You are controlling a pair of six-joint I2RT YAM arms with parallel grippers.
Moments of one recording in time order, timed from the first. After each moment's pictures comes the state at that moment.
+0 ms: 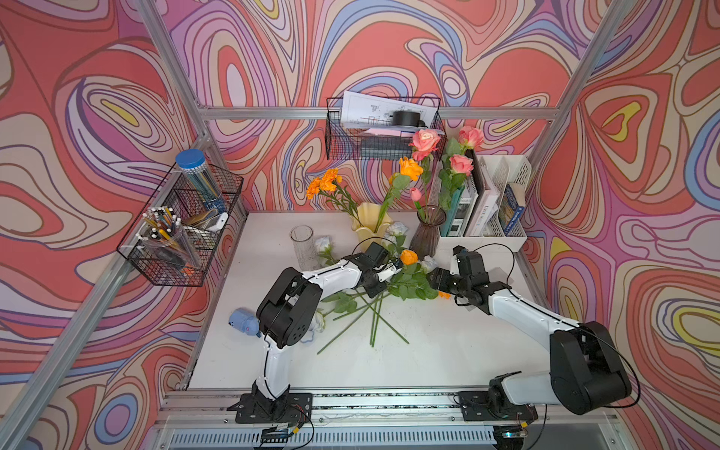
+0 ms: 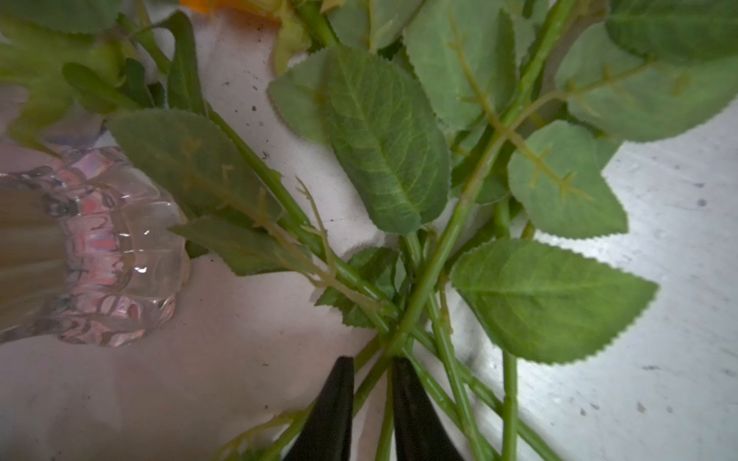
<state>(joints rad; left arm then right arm) -0.65 2.02 1.39 -0.46 0.04 0.43 0.24 1.39 0.73 -0.13 -0.14 0.46</state>
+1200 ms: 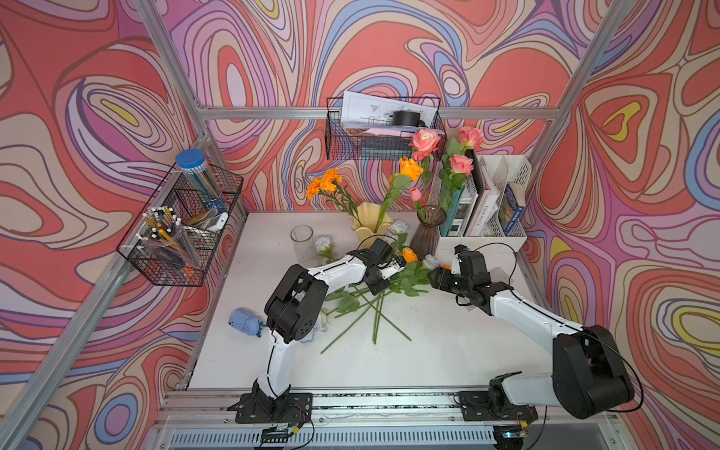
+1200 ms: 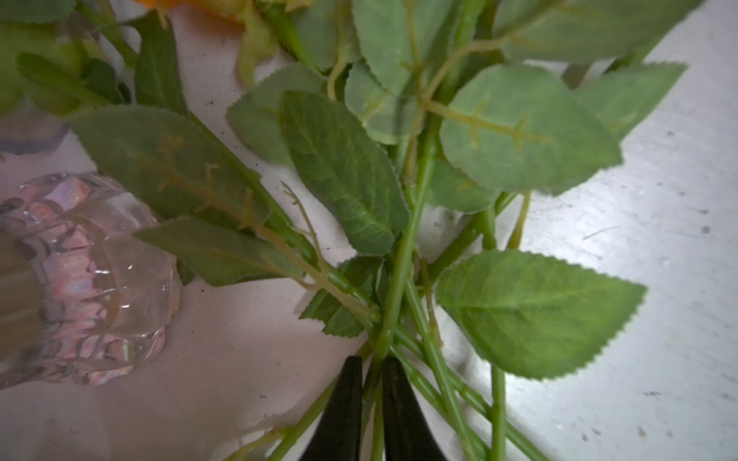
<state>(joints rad) -0.66 2.08 1.49 -0.55 0.05 0.44 0.24 1.36 0.73 -0.14 -0.12 0.45</state>
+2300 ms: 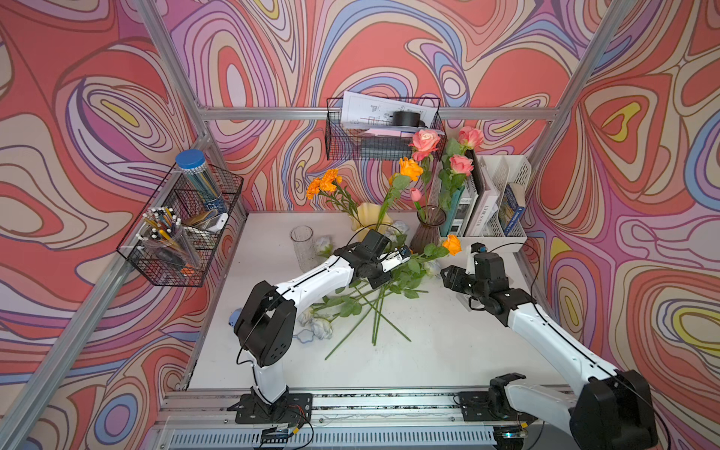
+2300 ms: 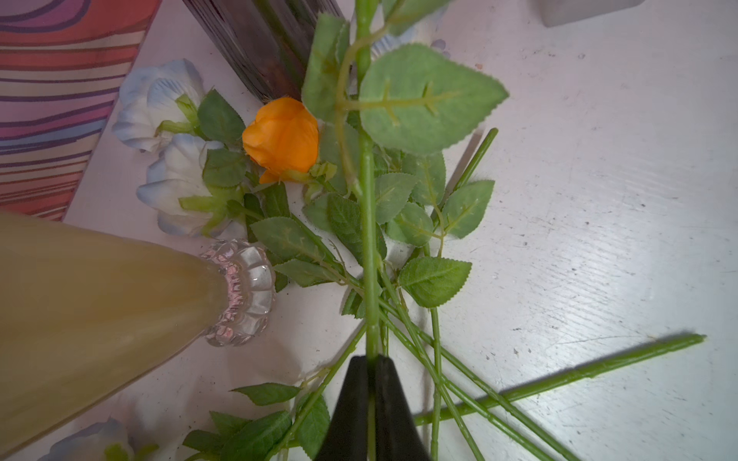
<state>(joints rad) -0.68 1.80 1.43 -0.54 0.10 0.49 0.21 1.08 0.72 -0.29 -0.04 0.42</state>
